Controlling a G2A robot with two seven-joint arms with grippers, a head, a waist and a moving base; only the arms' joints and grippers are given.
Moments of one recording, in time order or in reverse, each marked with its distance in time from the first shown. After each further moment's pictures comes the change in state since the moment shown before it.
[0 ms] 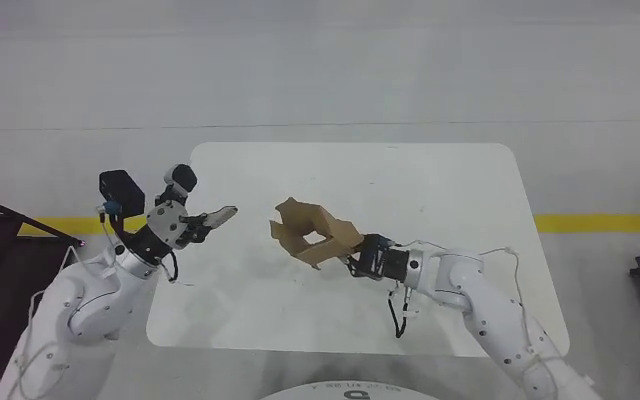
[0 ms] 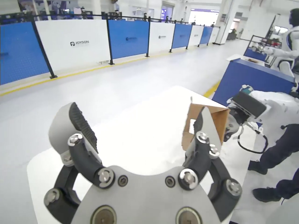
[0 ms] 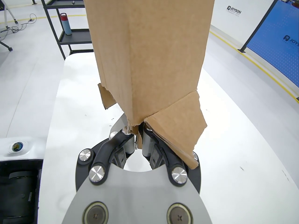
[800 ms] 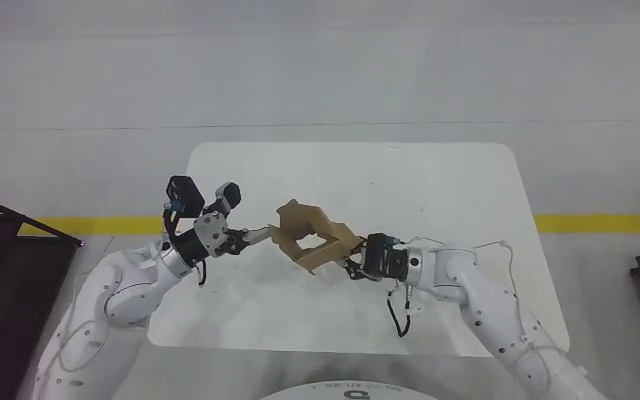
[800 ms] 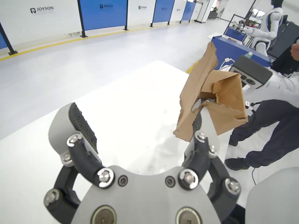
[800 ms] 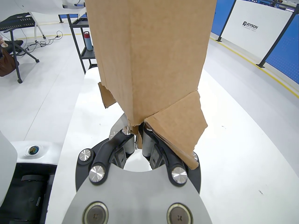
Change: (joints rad) left arm -0.139 -0.008 0.210 0.081 0.013 -0.093 -0.157; right arm 0.058 -0.013 -0.041 0.077 0.028 -0.088 -0.096
